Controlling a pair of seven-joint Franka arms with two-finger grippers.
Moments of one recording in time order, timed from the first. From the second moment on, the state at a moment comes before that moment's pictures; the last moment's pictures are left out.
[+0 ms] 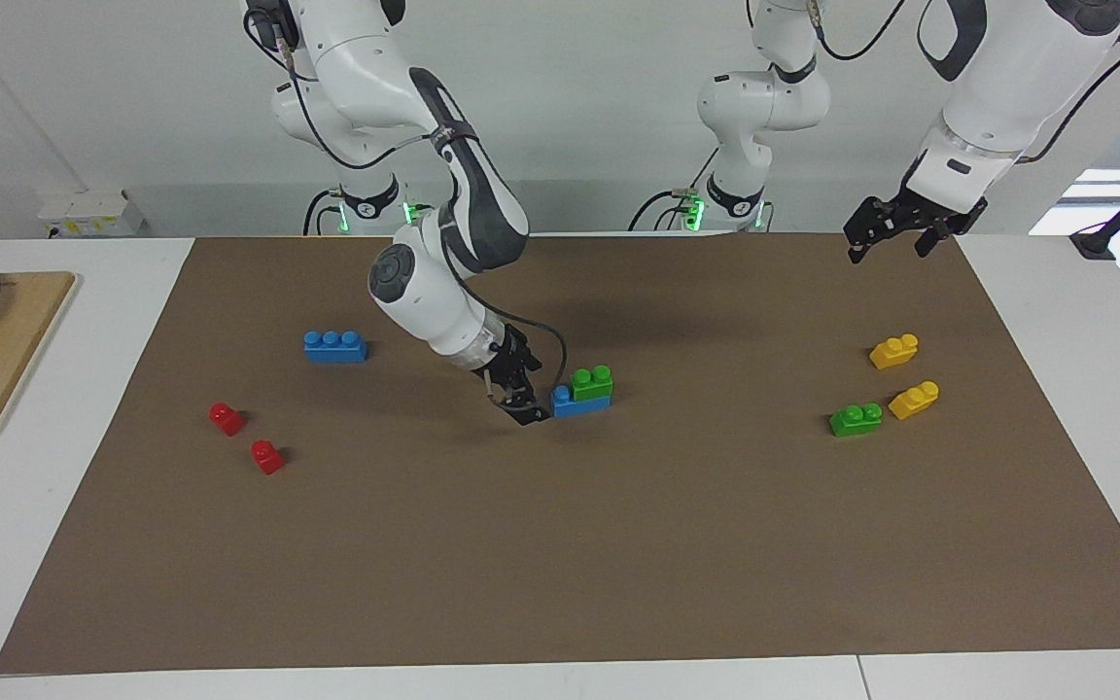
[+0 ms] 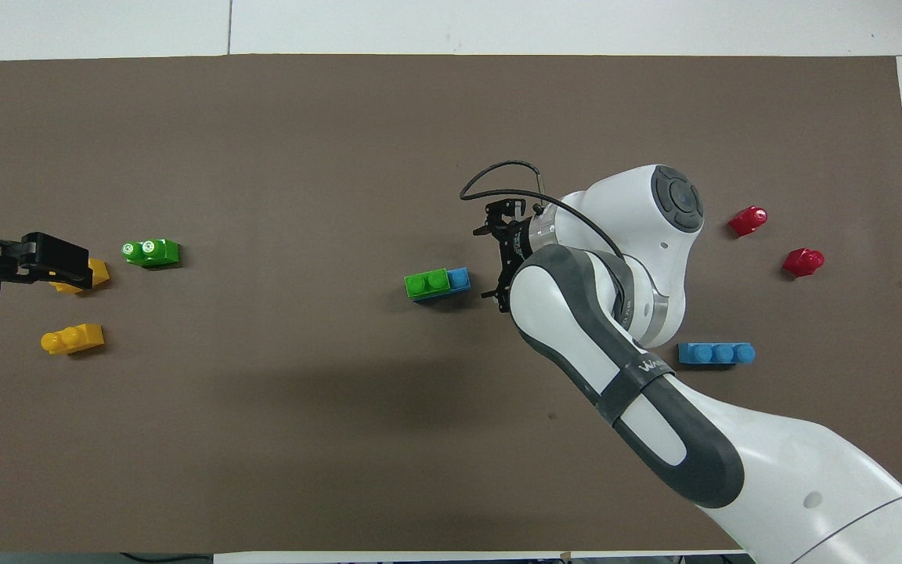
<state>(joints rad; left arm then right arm) -0.07 -0.06 0.00 -1.66 0.01 1.50 -0.09 0.39 0.37 0.04 -1.87 0.65 2.32 1.46</state>
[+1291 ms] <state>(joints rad) -0.32 0.05 -0.07 -1.66 -0.18 1.64 -1.47 0.49 0.48 0.04 -1.87 0.71 2.50 1.47</state>
